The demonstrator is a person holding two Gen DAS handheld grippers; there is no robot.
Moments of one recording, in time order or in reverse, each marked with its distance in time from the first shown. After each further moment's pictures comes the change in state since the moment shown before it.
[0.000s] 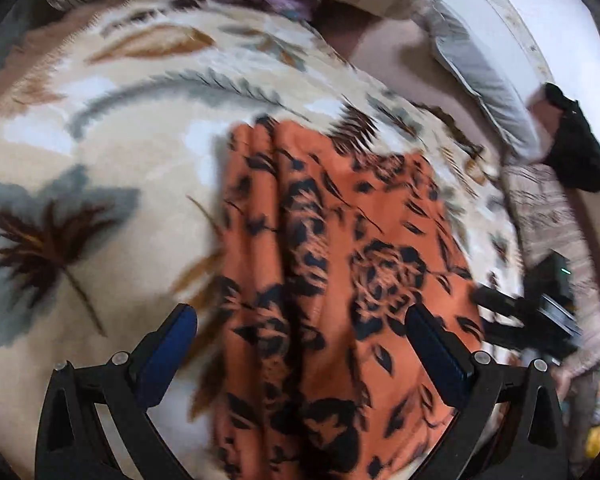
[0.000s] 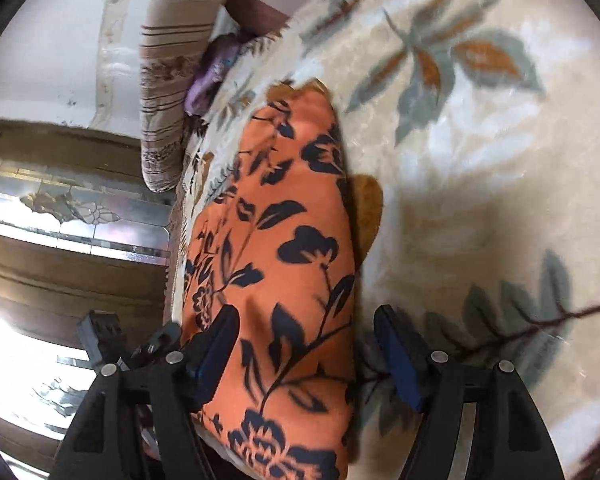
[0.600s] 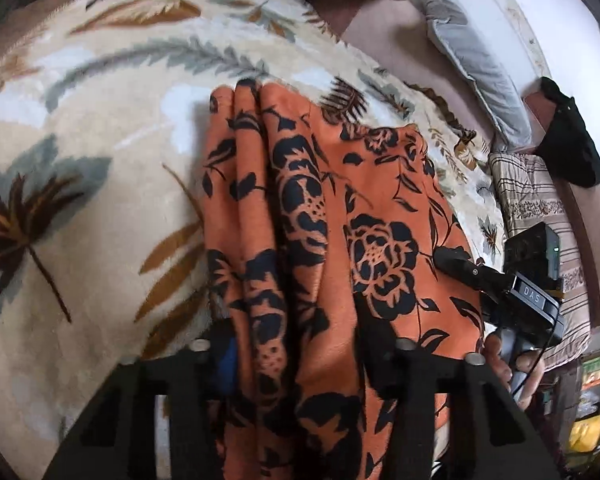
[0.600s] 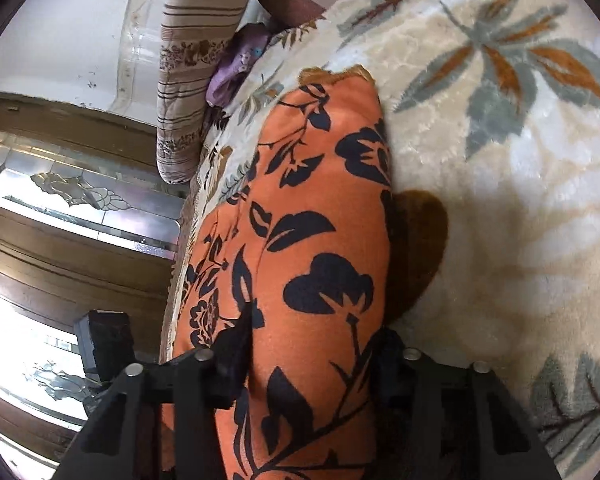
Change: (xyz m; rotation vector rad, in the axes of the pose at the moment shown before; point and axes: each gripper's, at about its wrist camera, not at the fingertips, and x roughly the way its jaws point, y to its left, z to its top) left arm 0.014 -0.003 -0.005 0.004 0.049 -0.038; right arm 0.029 0.032 0.003 -0.157 -0.059 0.002
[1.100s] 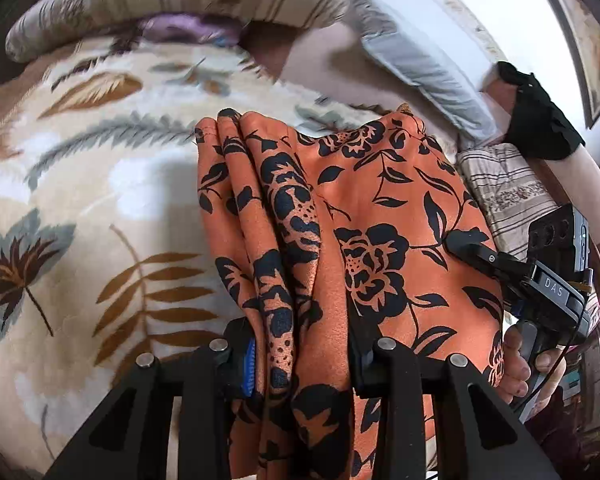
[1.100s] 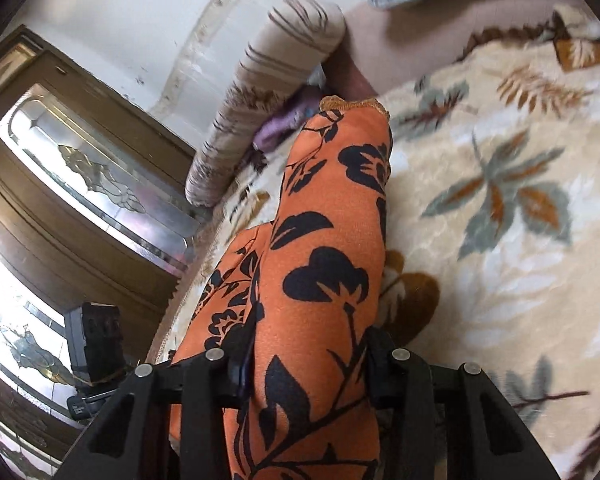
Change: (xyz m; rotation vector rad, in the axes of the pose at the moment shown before) left arm -0.022 -0.077 -0.018 0.151 -0.152 0.000; right arm -0.089 0.041 -0.006 -0.192 -0.203 -0.020
